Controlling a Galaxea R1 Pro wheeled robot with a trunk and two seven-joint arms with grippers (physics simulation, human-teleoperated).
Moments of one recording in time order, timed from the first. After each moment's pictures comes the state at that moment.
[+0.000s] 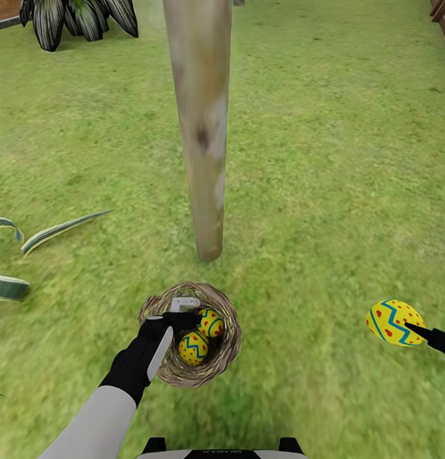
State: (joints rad) left arm -0.66 -0.13 -0.11 -0.90 0.10 0.56 0.03; right arm -0.94 -0.73 0.51 0.08 -0.99 0.07 0.97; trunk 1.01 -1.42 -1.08
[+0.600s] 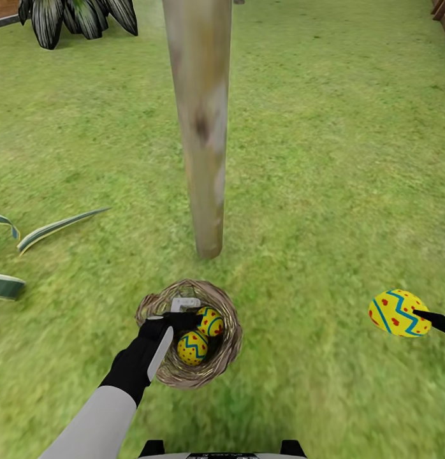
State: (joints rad) left arm -0.66 -0.13 -0.11 -0.90 0.10 0.56 0.02; right arm -0.94 -0.85 0.51 -0.13 -0.99 0.38 0.99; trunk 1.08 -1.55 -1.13
